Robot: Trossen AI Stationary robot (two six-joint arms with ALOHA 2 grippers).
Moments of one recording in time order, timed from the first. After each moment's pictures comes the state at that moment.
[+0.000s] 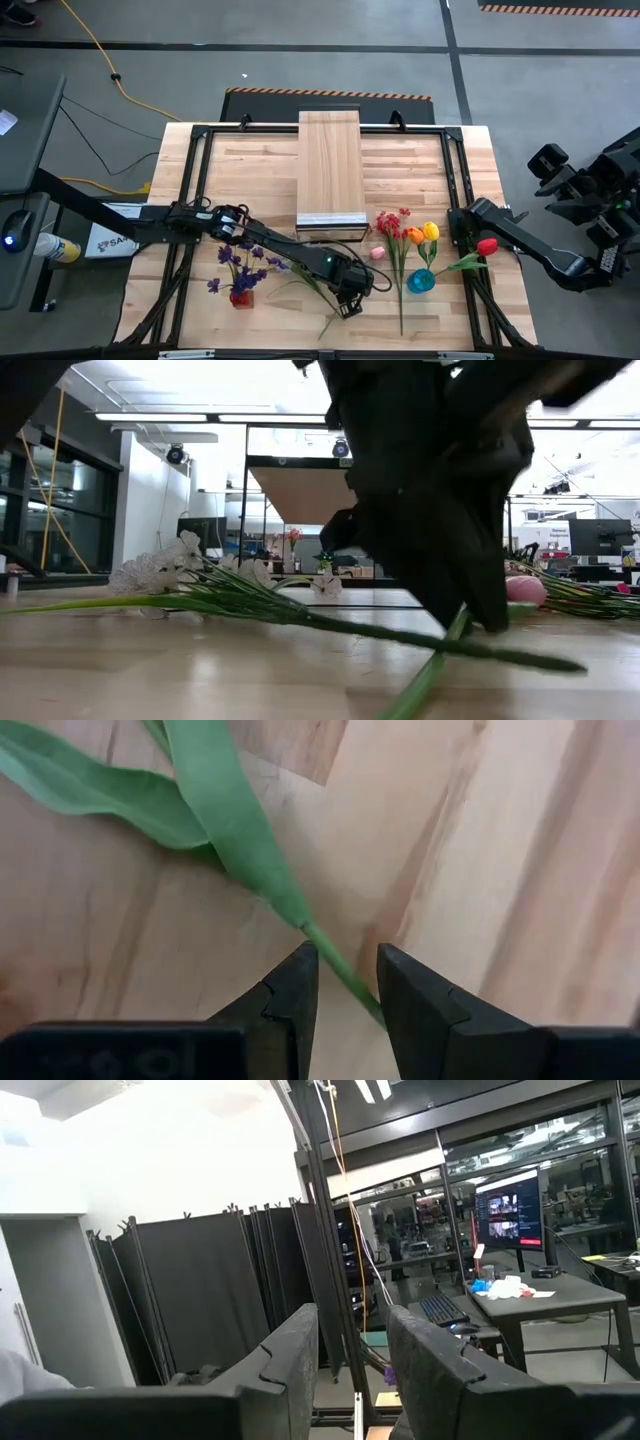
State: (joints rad) left arm -0.35 2.42 2.05 -0.78 0.03 -0.72; right arm -0.90 0.41 1.37 -0.34 -1.11 0.79
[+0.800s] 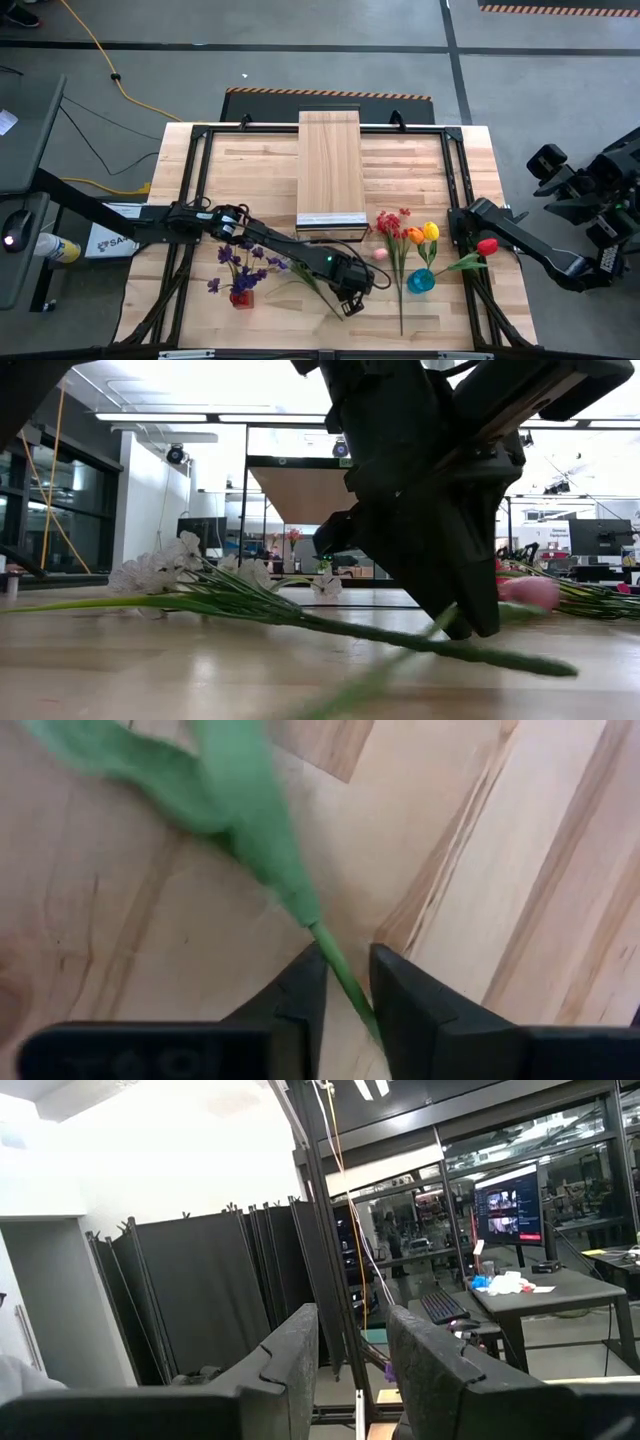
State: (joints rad) left arm -0.35 2.44 2.05 -0.78 0.06 -0.79; right arm -0.90 0.41 1.37 -0.36 -1.11 0.78
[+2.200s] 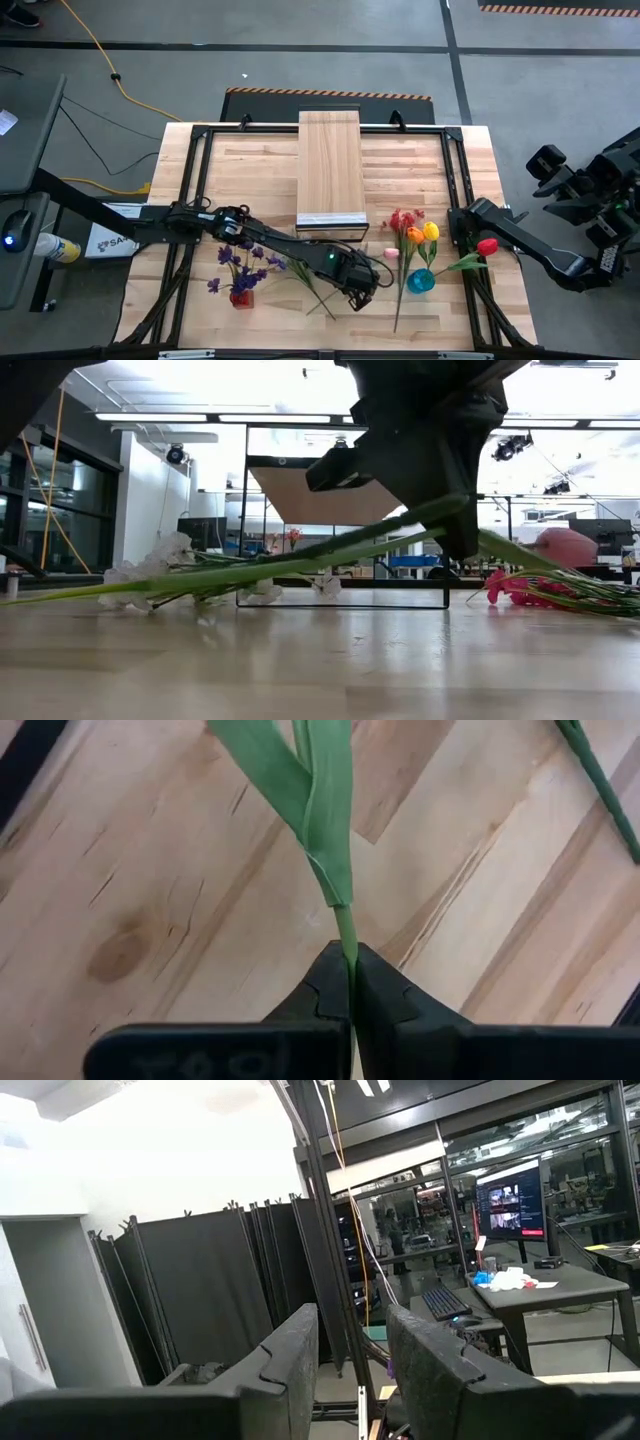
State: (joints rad) left arm -0.35 2.45 2.27 -1.03 -0.10 -0.94; right arm -0.90 0.41 1.37 -0.37 -1.12 0.79
